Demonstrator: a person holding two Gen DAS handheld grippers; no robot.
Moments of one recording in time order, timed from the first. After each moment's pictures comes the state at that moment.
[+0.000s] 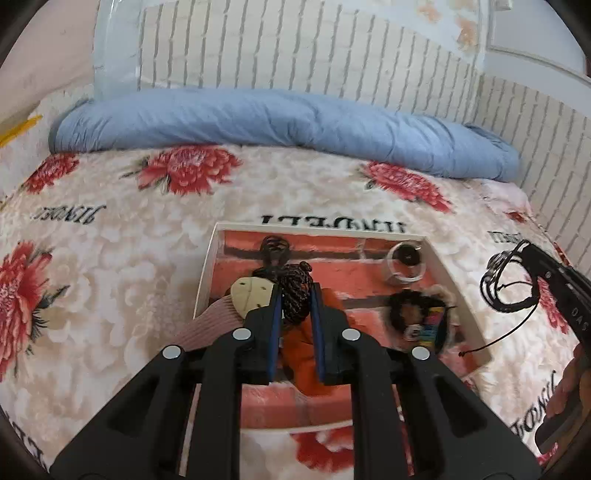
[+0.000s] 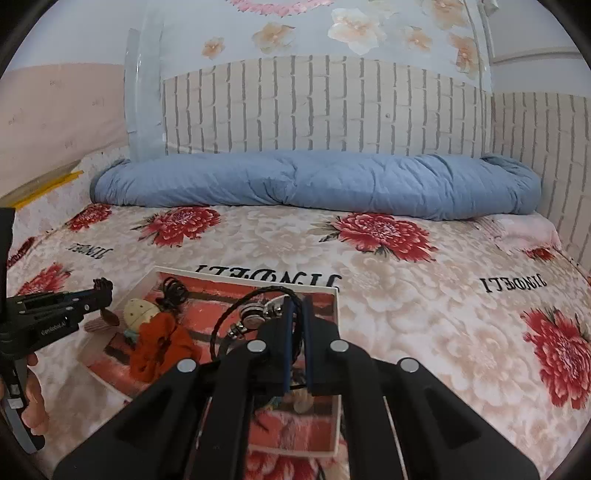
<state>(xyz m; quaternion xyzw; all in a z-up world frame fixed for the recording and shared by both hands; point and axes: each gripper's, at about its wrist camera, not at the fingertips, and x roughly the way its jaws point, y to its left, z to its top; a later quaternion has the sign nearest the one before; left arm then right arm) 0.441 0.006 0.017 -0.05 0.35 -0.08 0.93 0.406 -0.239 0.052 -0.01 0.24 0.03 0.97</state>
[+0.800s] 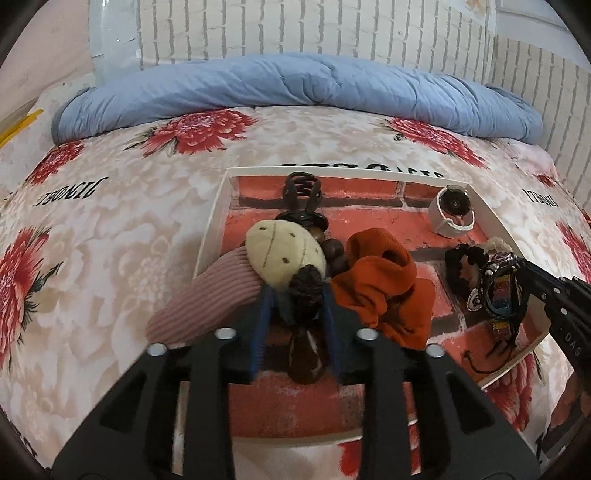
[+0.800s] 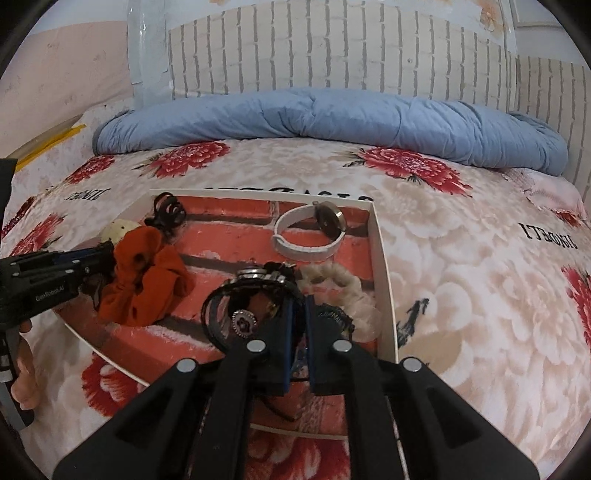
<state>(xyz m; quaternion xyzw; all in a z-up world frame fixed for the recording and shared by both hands) 0.450 0.005 -0.039 0.00 0.39 -0.05 0.92 0.426 -0.225 -0.035 -0.01 0.33 0.06 0.94</state>
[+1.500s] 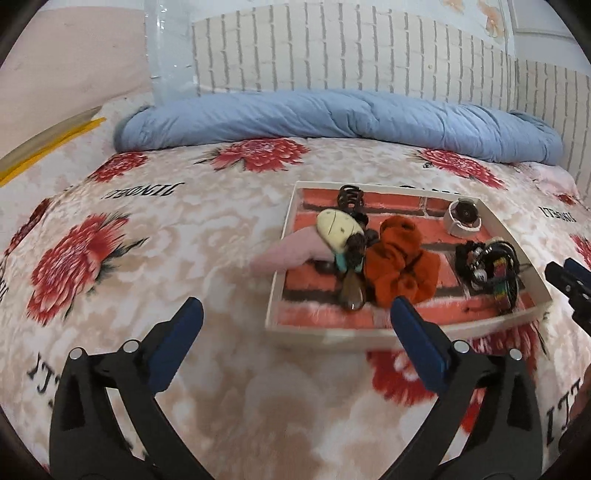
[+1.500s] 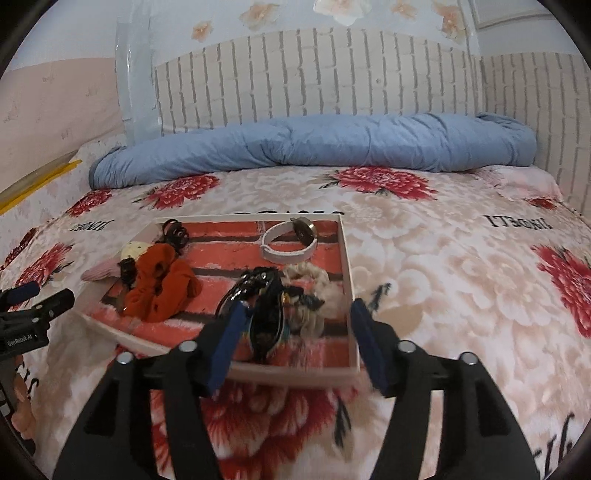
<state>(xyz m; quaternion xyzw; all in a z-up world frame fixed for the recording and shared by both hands) 0.349 0.024 -0.013 0.00 0.32 0.05 0.95 0.354 -0.243 -0.014 0.03 0.27 0.03 0.96</state>
